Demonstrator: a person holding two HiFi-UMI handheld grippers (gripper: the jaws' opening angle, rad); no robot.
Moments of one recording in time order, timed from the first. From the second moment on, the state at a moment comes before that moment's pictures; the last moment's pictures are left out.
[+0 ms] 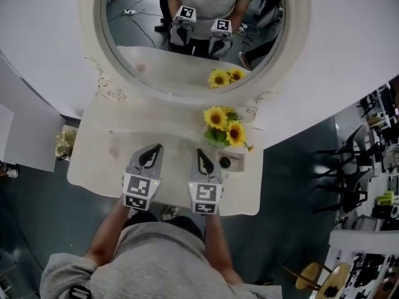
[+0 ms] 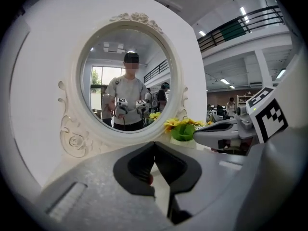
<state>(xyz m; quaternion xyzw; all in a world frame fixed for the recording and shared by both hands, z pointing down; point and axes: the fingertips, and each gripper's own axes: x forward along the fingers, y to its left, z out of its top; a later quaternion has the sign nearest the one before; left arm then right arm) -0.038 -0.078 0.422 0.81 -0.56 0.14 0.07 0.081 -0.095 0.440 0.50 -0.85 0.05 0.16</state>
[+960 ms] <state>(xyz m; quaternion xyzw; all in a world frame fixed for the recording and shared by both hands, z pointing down) -0.193 -0.024 0.428 0.72 -0.68 0.13 0.11 -0.108 -0.061 0.442 0.32 -0.93 0.02 0.17</state>
